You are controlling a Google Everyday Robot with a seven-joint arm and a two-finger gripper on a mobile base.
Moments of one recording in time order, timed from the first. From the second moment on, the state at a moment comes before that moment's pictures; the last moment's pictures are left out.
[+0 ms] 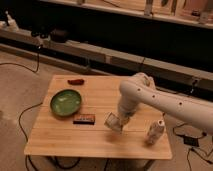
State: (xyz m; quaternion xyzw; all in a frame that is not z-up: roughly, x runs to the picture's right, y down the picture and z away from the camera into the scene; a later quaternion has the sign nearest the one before) arm 0.096 0.167 0.746 -0.35 -0.08 -0.01 0.93
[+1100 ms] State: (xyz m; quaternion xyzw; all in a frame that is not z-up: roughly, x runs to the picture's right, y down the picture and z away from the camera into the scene) arm 0.047 0.046 0.815 -0.22 -0.19 0.03 0.96
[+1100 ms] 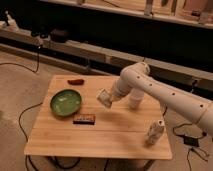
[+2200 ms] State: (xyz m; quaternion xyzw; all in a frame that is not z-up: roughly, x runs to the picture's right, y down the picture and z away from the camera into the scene) arm -0.087 0.014 0.862 -0.26 -0.23 -0.08 0.93
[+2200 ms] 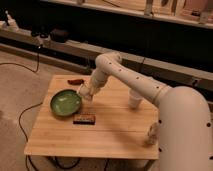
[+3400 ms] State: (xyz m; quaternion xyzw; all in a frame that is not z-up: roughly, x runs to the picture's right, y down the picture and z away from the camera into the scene) arm -0.173 0.014 0.861 -0.27 -0.29 -0.10 0.91
